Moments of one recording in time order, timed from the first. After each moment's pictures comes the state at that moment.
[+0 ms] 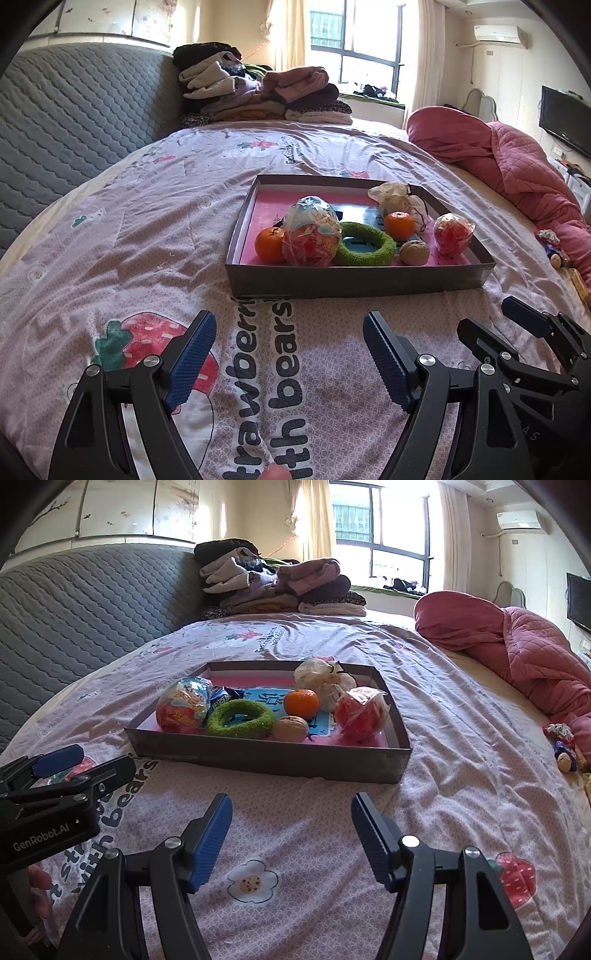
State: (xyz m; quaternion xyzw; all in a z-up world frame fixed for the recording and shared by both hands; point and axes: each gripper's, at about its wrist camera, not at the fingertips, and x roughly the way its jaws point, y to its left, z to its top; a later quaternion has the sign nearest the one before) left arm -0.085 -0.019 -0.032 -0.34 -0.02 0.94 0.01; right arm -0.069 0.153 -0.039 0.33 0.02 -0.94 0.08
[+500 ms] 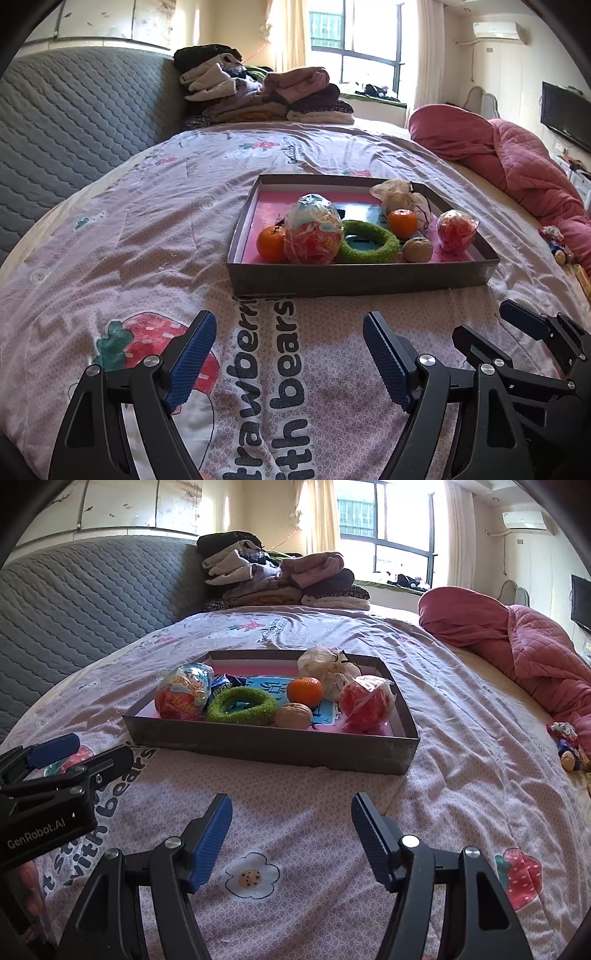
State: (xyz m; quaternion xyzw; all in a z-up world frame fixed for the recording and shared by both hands) left arm -0.086 -0.016 -0.036 -0.34 -0.01 0.94 0.00; right arm -0.071 0.149 -0.048 0.34 0.03 -0.94 0.08
